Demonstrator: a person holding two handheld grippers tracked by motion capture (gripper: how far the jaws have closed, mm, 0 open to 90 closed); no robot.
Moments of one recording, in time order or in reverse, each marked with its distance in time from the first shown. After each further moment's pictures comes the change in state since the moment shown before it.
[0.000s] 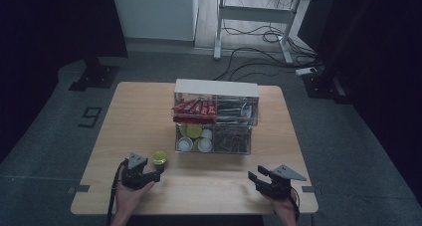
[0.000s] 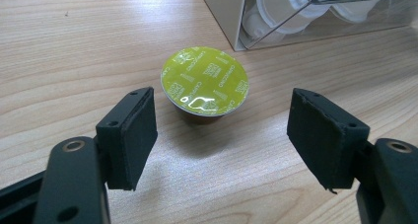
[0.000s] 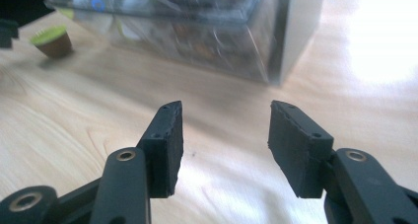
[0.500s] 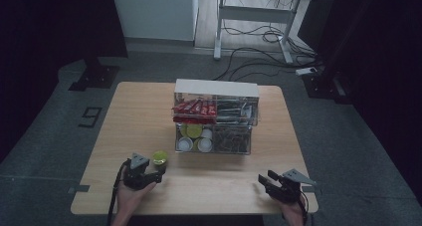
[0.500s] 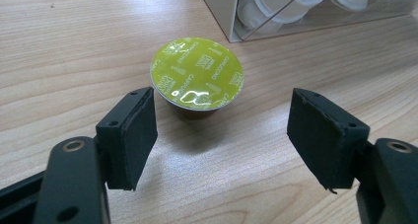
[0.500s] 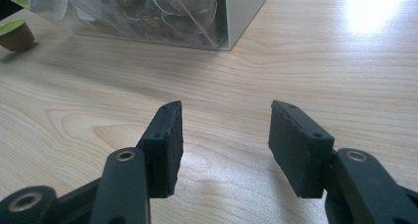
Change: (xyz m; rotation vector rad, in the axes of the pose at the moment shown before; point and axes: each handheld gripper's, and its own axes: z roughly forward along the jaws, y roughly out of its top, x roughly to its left) left arm -0.003 -0.002 0.005 0.028 -0.011 0.015; right arm -0.026 -0.019 -0.013 0.017 -0.054 0.074
